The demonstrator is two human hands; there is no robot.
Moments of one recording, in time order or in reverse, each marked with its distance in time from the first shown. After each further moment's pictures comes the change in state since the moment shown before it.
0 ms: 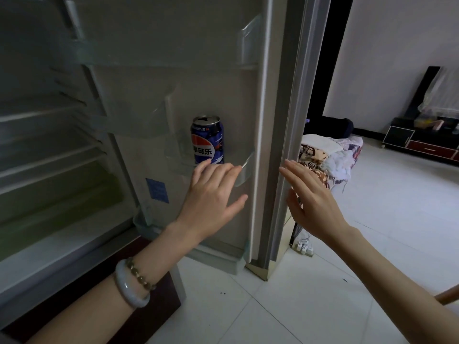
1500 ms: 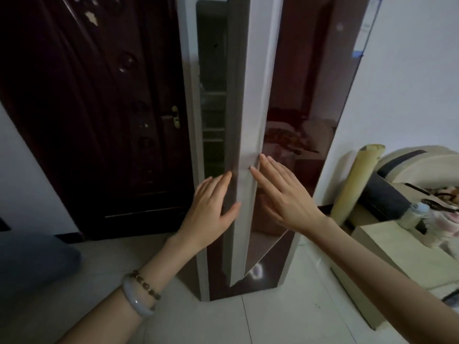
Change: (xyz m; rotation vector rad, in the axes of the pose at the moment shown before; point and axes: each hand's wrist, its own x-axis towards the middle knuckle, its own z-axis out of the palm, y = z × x) left_hand -0.330 -0.153 -0.245 0.008 0.032 -0.717; right_hand 0.101 -0.416 0.118 0.327 -0.113 -0.680
